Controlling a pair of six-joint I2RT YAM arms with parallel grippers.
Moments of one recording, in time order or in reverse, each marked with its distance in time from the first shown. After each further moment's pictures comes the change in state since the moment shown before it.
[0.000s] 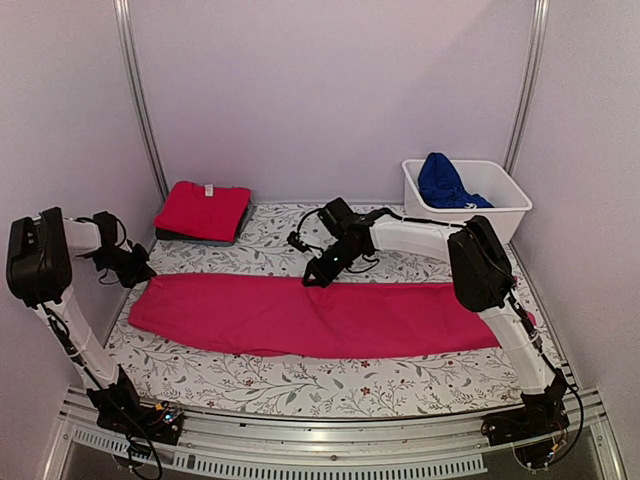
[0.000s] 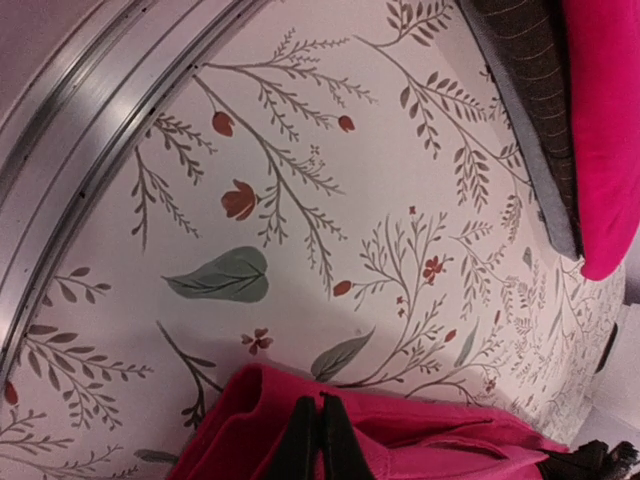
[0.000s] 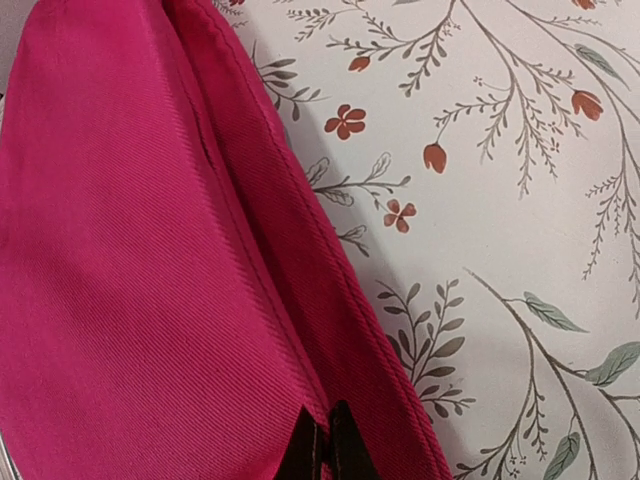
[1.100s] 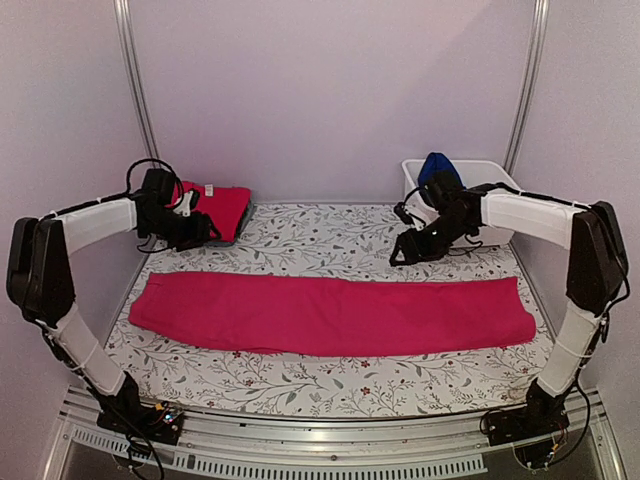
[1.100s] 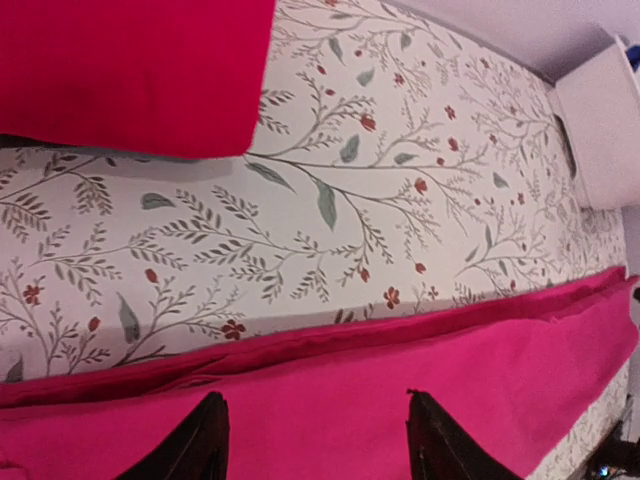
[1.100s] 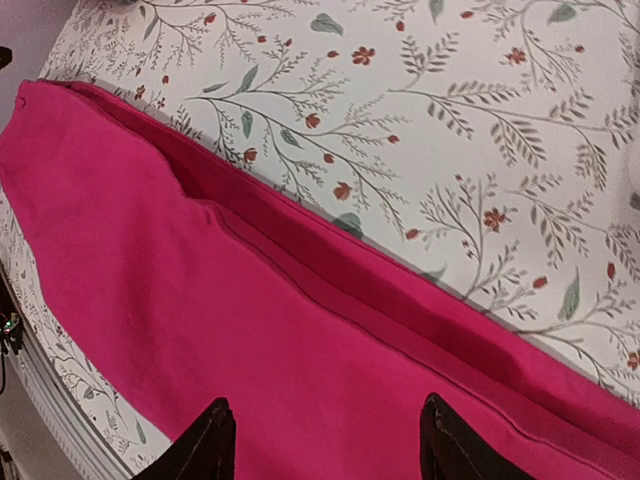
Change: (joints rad) left arm -0.453 -0.160 0.139 -0.050 -0.055 0.178; right arm -0.264 -0.652 -0.652 -0.084 0.093 0.214
